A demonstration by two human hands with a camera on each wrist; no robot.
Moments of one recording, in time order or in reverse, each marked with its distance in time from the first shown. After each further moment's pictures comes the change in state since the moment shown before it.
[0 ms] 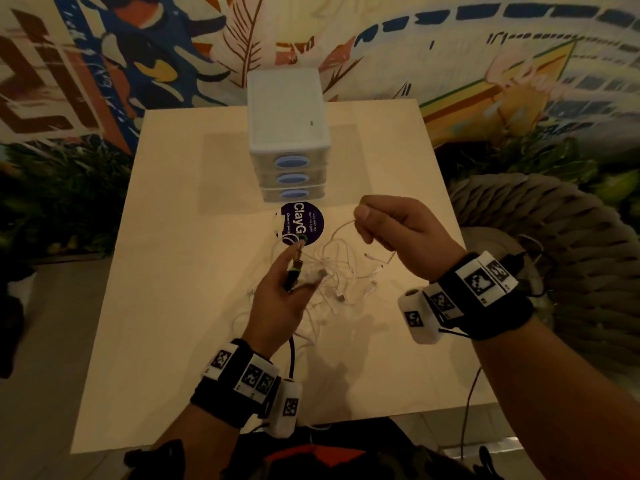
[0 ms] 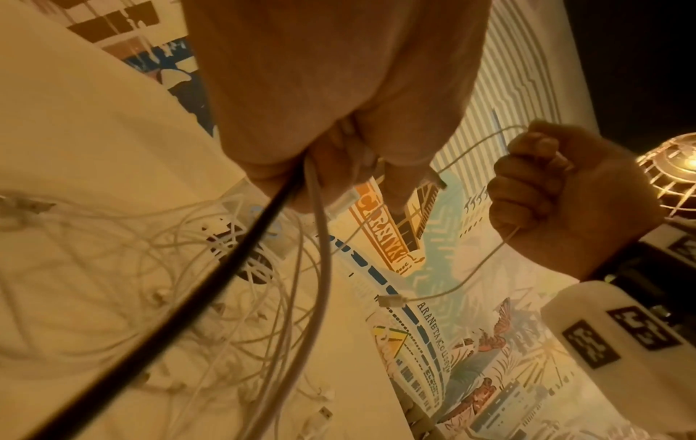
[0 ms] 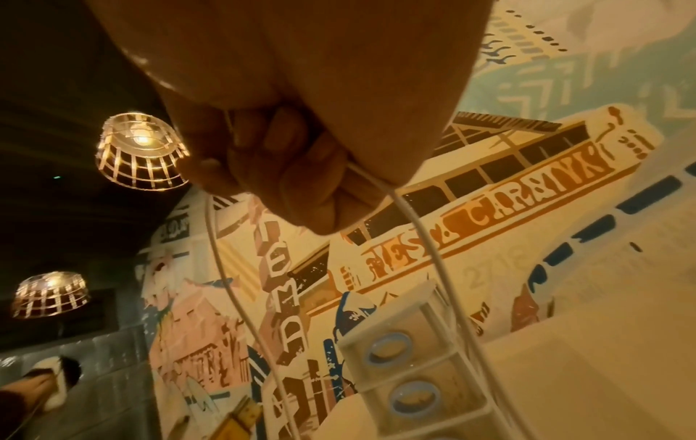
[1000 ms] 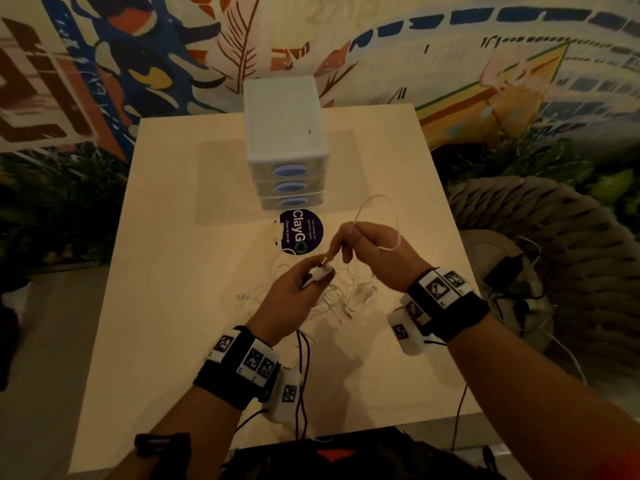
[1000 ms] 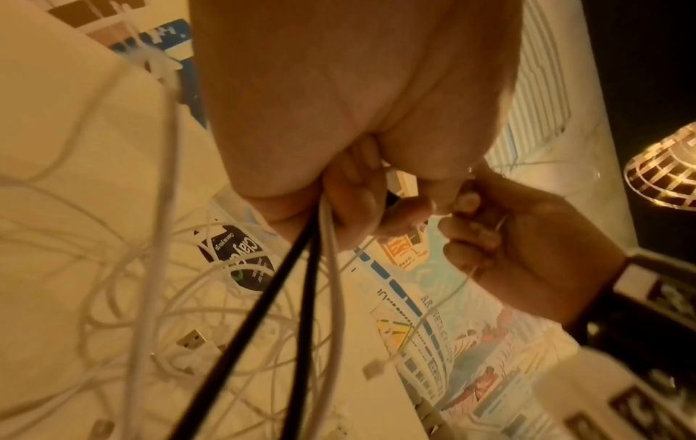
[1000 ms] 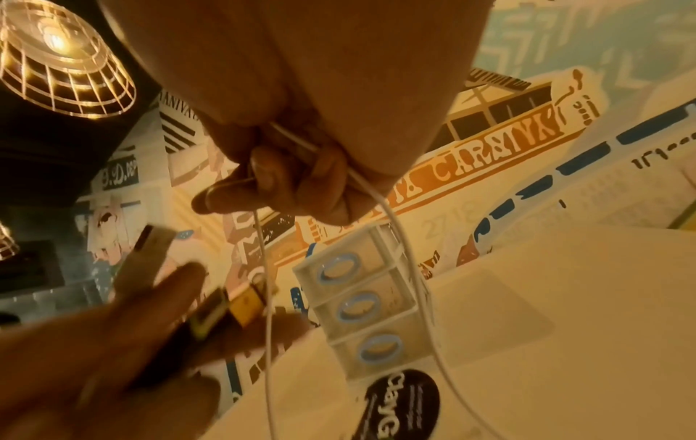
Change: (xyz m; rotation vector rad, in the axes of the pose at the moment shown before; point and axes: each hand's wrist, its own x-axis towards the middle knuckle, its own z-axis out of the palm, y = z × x) left_hand 0.028 0.010 0.004 0.148 -0.236 -0.119; right_hand 0.015 0.052 0.027 -0.062 -0.005 0.181
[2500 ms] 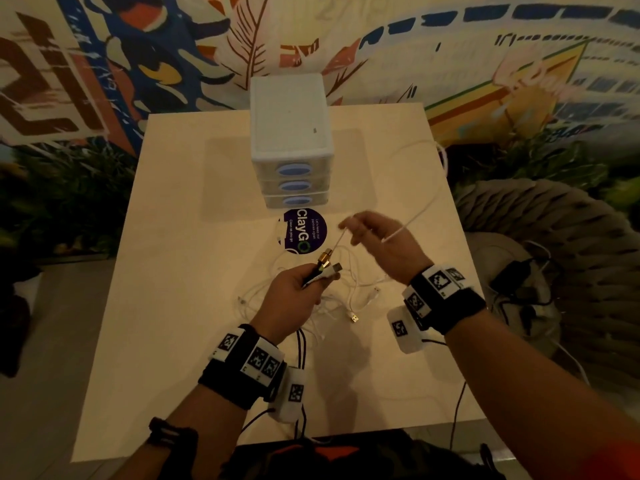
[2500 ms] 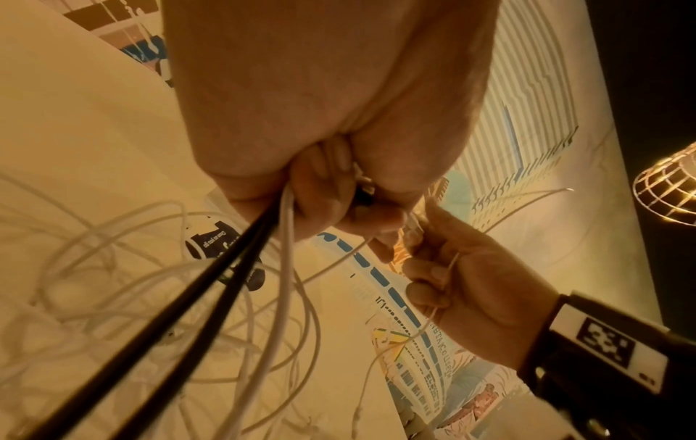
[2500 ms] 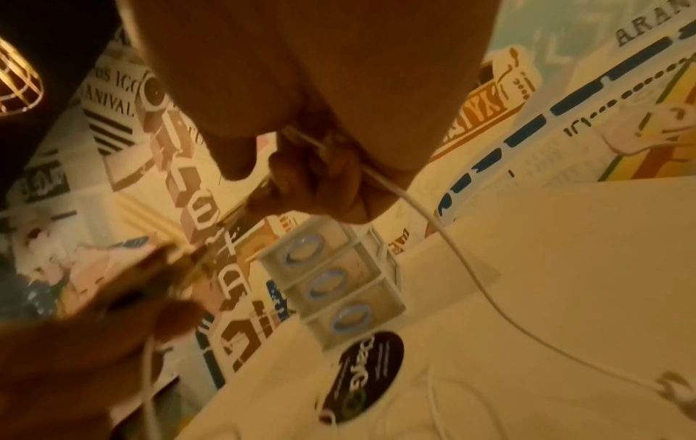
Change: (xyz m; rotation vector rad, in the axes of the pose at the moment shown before) left_hand 0.005 -0.008 0.002 0.040 0.102 0.003; right_hand 0.020 0.040 -0.004 -0.020 0.132 0.039
